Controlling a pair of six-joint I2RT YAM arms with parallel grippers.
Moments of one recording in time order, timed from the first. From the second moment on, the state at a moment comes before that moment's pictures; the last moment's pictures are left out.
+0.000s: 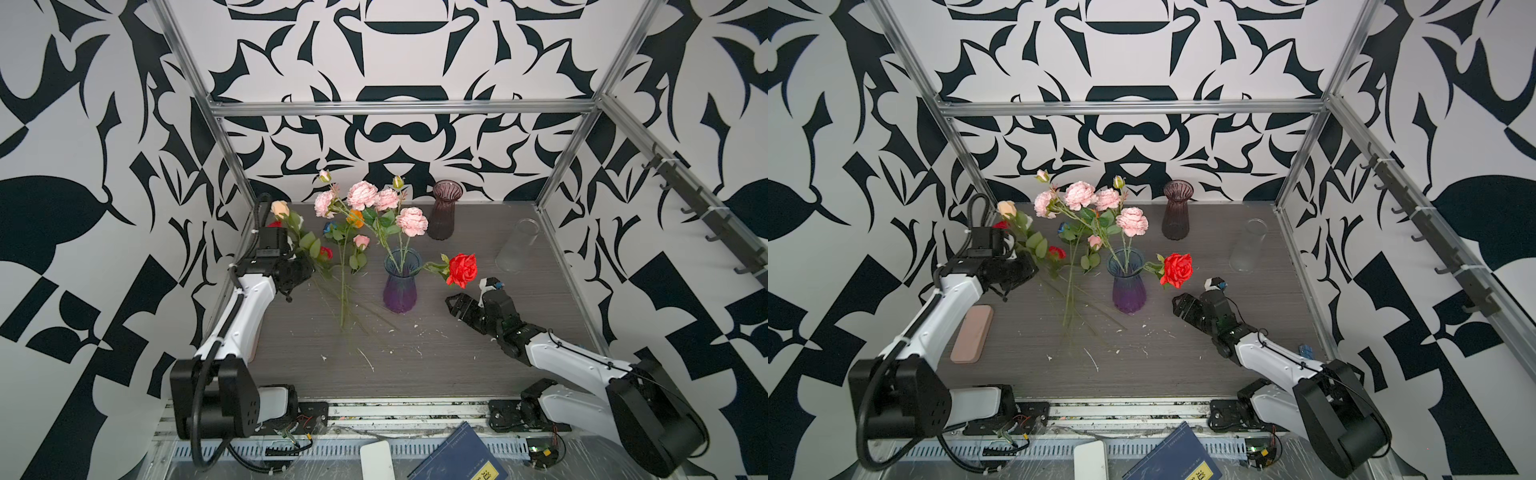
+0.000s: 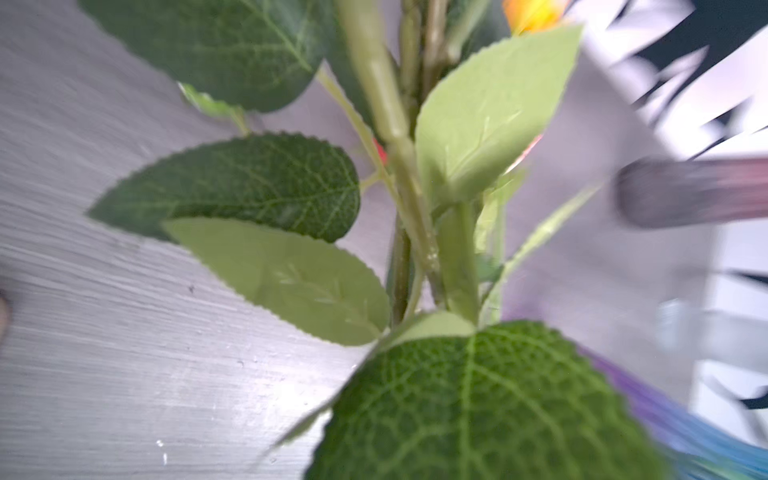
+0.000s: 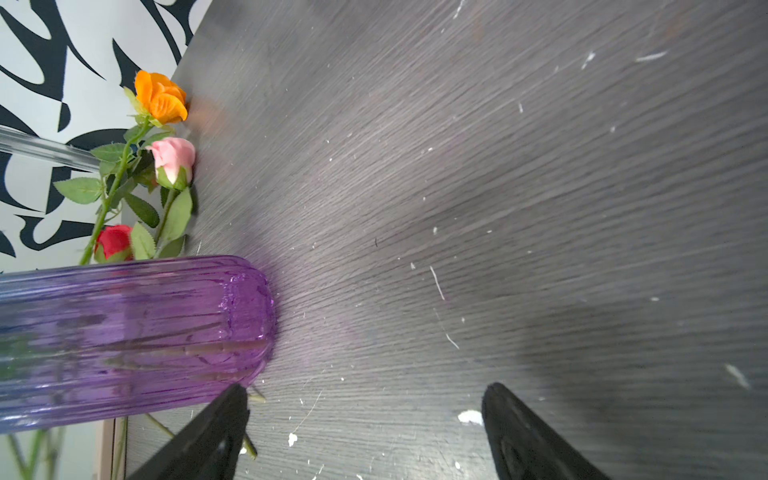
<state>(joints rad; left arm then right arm) -0.01 1.25 1.04 -0.67 0.26 -0.53 0.46 1.13 0.33 0.14 -0.07 0.94</state>
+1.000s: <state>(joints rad) -0.10 1.15 1.26 -0.83 -0.02 -0.47 0.46 1.11 0.33 0.14 -0.07 0.94</state>
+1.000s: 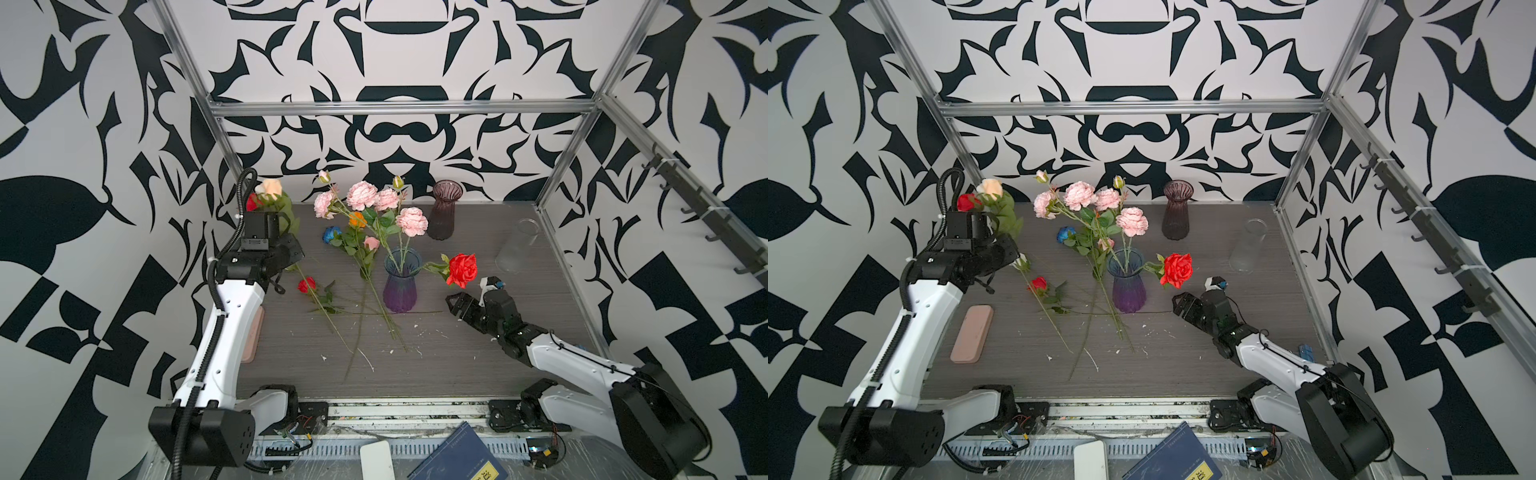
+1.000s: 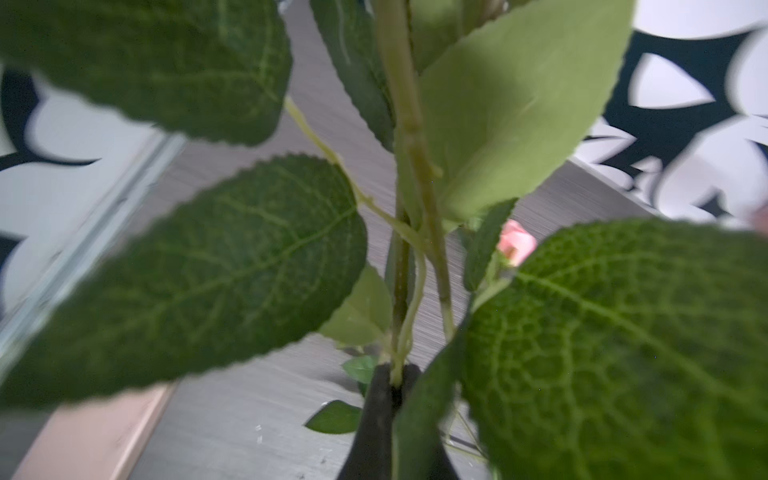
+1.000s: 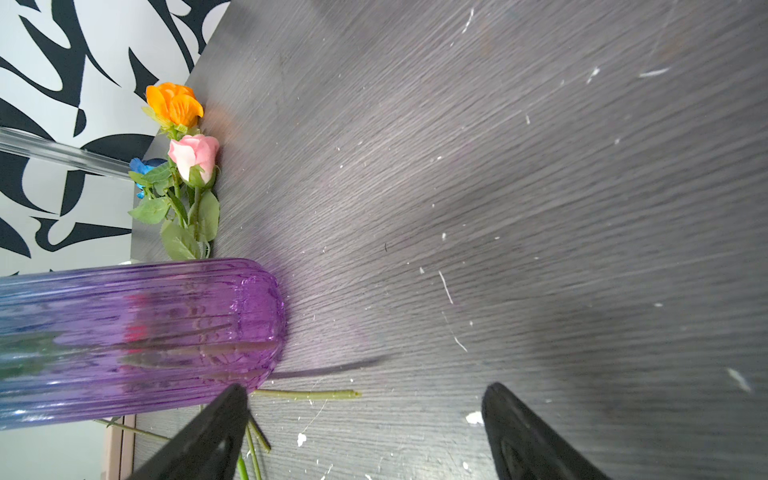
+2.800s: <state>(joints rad) -0.15 1.50 0.90 -0.60 0.33 -0.68 0.46 1.12 0.33 0.14 -0.07 0.94</state>
